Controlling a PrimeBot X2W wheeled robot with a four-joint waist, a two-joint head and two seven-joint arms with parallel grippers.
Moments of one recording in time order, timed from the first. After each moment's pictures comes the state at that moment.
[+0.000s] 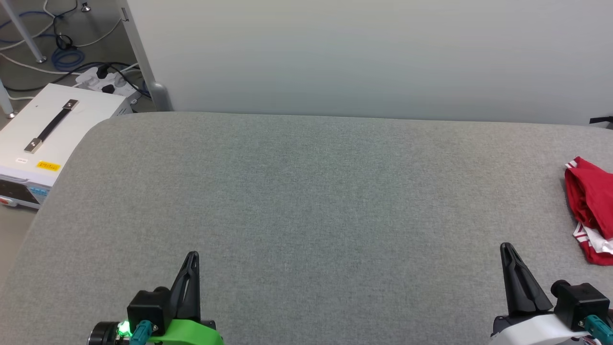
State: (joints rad) left arm 0.11 0.06 -0.03 0.07 -0.08 -0.05 -0.19; right arm 0.14 -0.07 -0.02 -0.02 0.13 0.13 -0.20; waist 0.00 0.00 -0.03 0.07
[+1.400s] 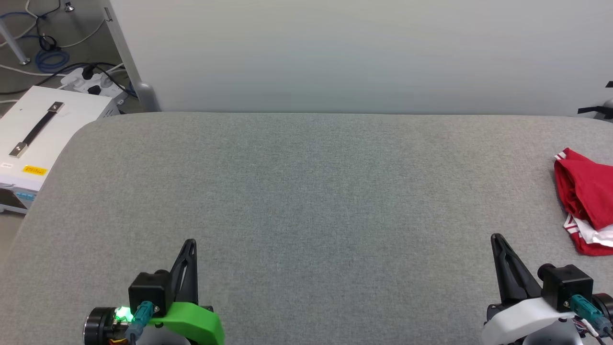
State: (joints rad) left arm 0.07 0.06 -0.02 0.04 -0.04 -0.03 -0.11; right arm 0.09 -0.07 -0.01 -0.01 0.08 0.13 -0.11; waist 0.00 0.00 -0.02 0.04
